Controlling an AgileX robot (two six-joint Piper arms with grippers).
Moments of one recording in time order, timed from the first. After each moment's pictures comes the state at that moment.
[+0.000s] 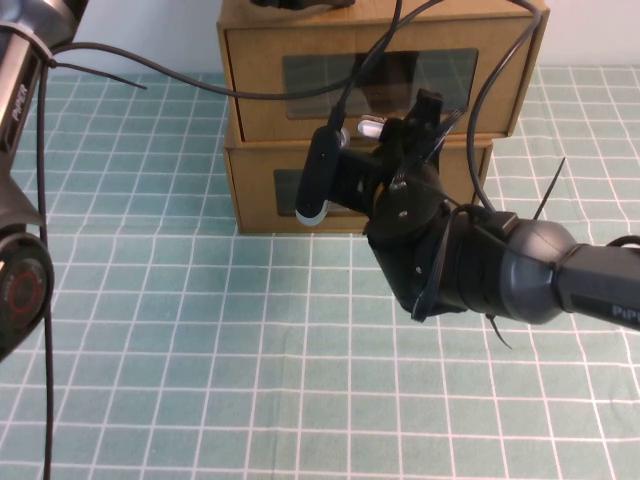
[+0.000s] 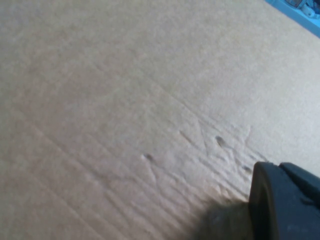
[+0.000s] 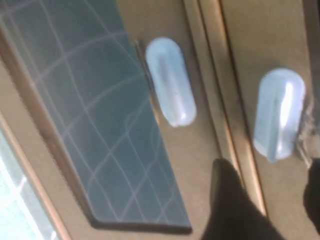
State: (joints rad) right arm 0.80 1.95 -1.38 -1.64 0.74 0.76; left arm -0.30 2.30 -2.62 -0.78 1.22 0.50
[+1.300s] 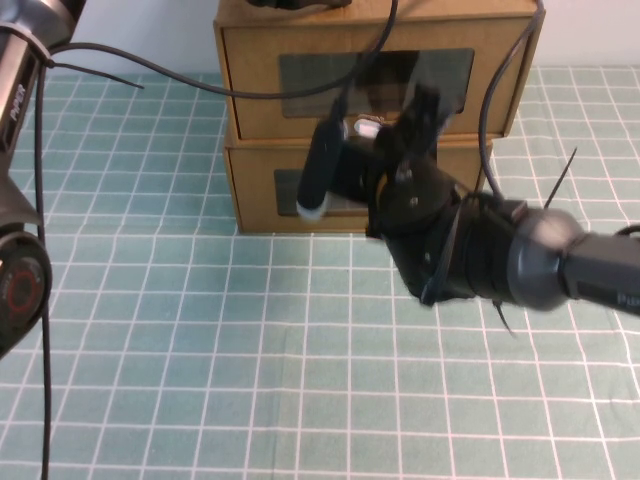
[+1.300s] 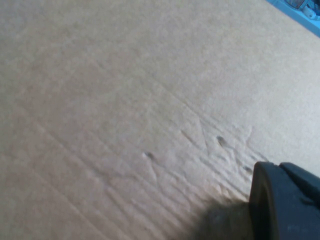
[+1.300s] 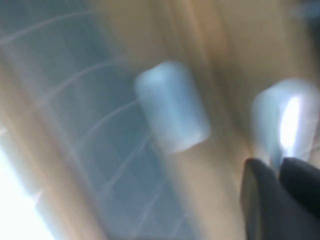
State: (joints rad) right arm 0.77 1.96 -1.40 -1.66 0.65 0.77; left arm -0.29 2.30 -2.62 -0.78 1.22 0.50
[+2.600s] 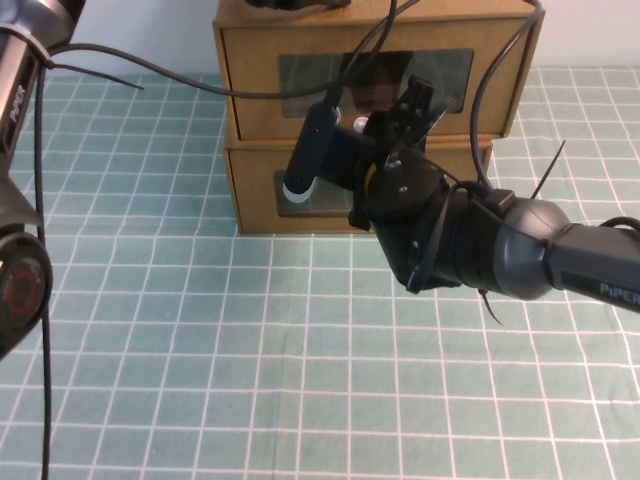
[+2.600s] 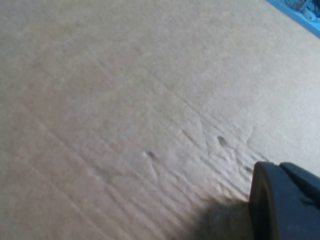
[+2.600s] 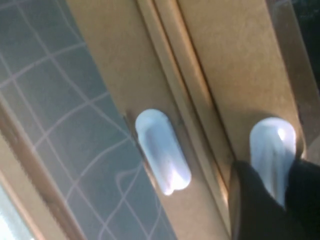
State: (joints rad) right arm 0.76 1.99 -1.46 -1.65 0.63 0.83; left arm -0.29 2.30 -2.62 -0.78 1.22 0.49
